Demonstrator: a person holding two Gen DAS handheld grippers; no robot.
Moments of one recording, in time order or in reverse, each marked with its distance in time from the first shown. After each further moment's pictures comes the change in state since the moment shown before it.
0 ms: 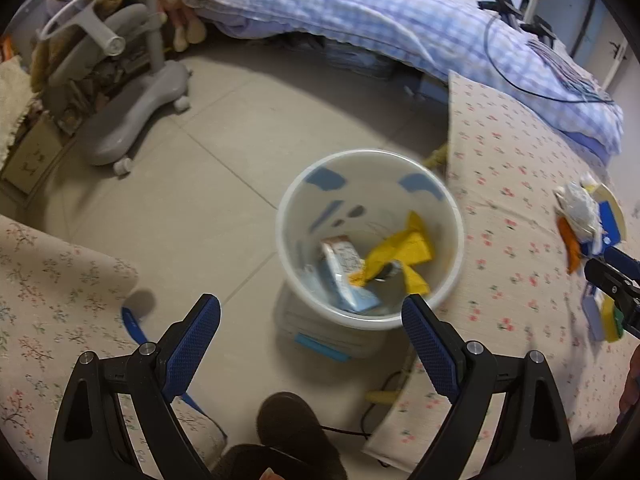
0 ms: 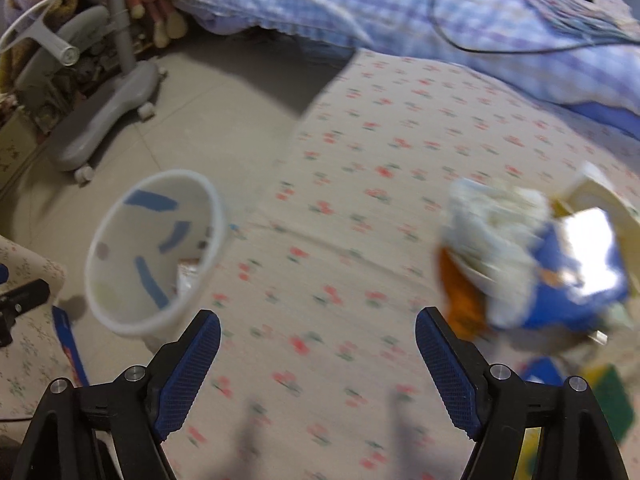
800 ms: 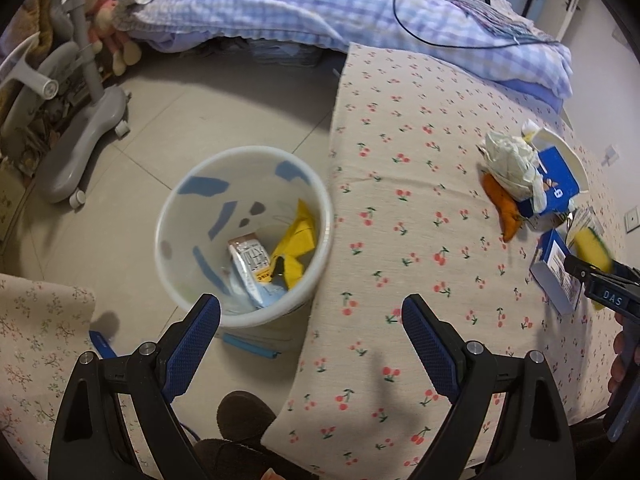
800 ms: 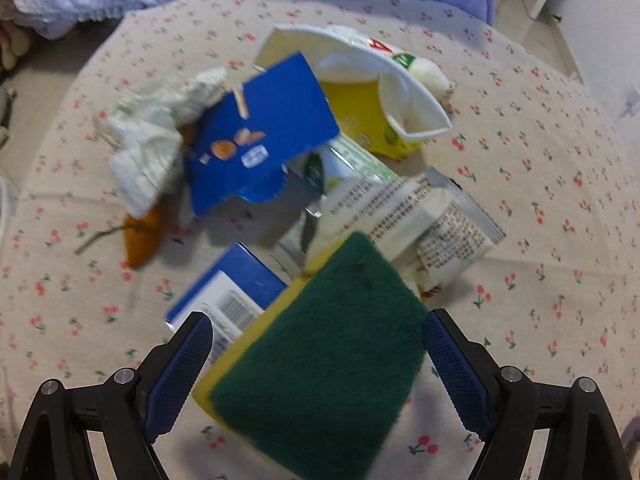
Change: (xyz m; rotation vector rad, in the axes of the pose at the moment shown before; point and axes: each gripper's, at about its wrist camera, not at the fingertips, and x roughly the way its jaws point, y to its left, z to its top) left arm -0.005 -0.114 -0.007 0.162 0.027 -0.074; right arm -0.005 -0.137 -0.056 0.271 0.147 -0.312
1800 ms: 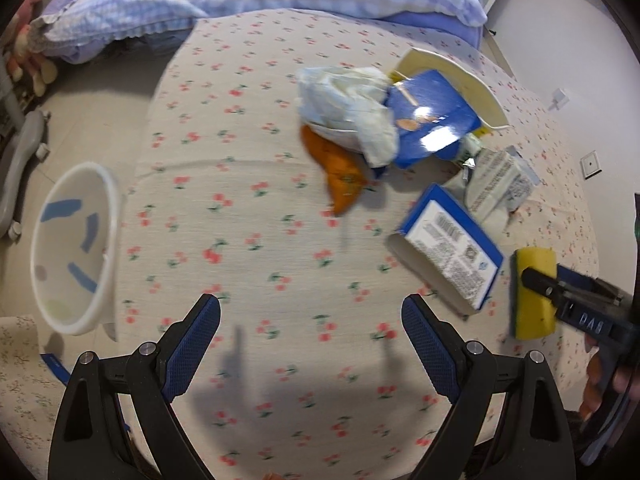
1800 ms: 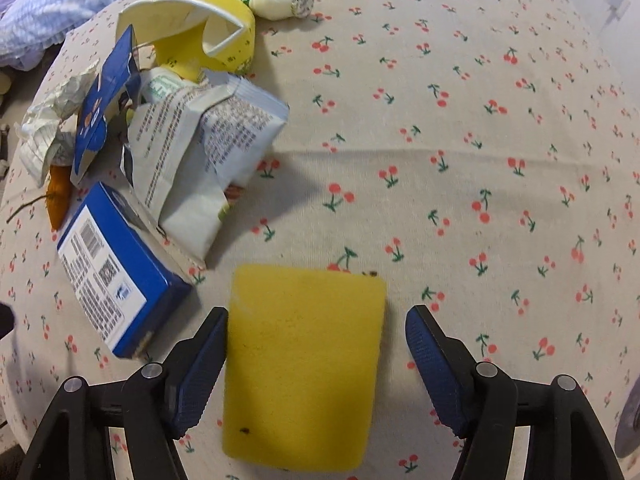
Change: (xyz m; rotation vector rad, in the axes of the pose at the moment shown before) left arm 0.026 -0.162 0.001 0.148 0.107 -0.174; right arm 0.003 -0.107 -0.040 0.157 0.113 0.114
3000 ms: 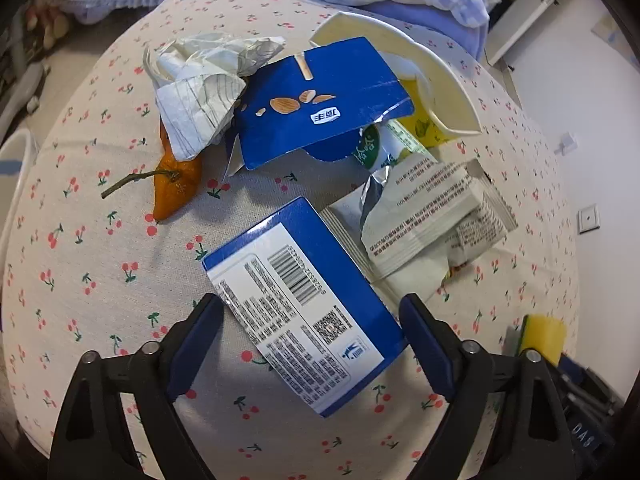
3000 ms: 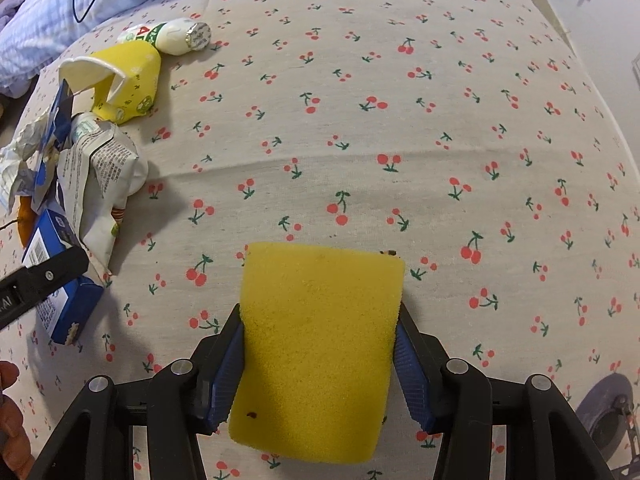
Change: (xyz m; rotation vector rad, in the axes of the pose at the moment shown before) left arm 0.060 -0.128 0.020 -0.172 -0.024 -0.050; right arm -0.020 -0.082 -0.004 0.051 -0.035 0.004
